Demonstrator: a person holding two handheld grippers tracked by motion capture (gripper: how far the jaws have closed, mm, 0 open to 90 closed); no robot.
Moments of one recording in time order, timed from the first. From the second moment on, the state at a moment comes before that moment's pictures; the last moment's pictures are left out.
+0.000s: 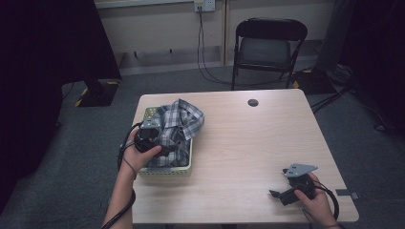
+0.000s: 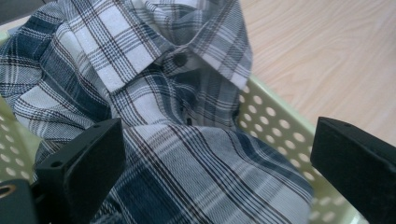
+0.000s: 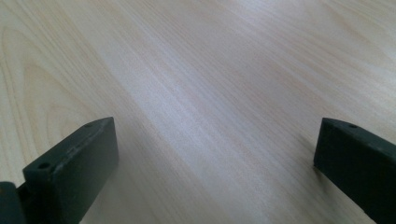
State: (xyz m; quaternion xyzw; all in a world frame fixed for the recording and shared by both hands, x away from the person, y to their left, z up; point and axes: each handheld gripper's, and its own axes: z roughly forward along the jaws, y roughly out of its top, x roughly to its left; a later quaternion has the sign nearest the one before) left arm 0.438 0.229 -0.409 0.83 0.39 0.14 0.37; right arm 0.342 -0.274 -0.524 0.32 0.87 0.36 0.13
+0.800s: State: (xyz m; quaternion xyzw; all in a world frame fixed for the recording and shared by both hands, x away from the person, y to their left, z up) left arm 0.479 0.218 -0.435 0.83 0.44 0.16 0.31; right arm 0.342 -0.274 -0.524 0.32 0.87 0.36 0.13
